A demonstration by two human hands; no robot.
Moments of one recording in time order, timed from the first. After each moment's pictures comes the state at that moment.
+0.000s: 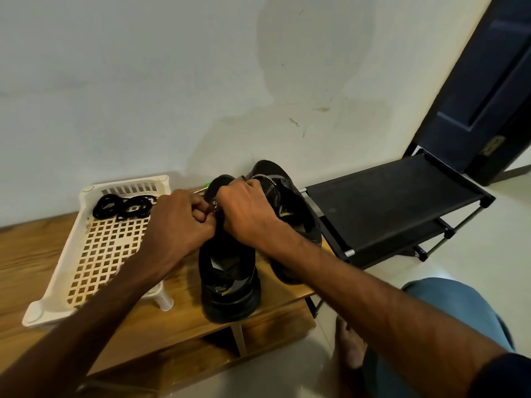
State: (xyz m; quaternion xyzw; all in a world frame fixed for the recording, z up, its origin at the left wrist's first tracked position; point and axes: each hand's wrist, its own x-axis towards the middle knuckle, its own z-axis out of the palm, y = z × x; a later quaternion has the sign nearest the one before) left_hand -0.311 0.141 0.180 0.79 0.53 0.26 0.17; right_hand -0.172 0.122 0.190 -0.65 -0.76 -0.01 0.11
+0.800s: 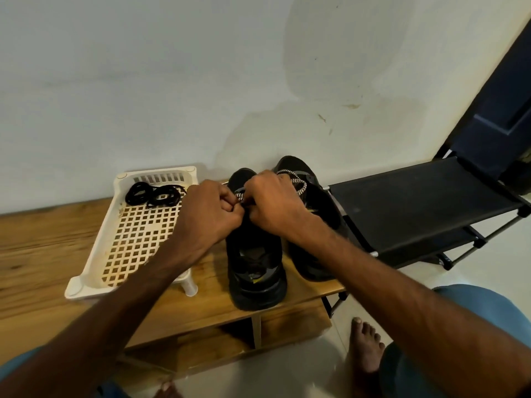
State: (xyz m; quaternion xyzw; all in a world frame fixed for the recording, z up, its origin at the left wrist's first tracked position) left_hand -0.312 0.138 0.180 0.77 0.54 0.28 0.19; right_hand -0.167 0.127 0.190 -0.65 -0.75 0.01 0.12
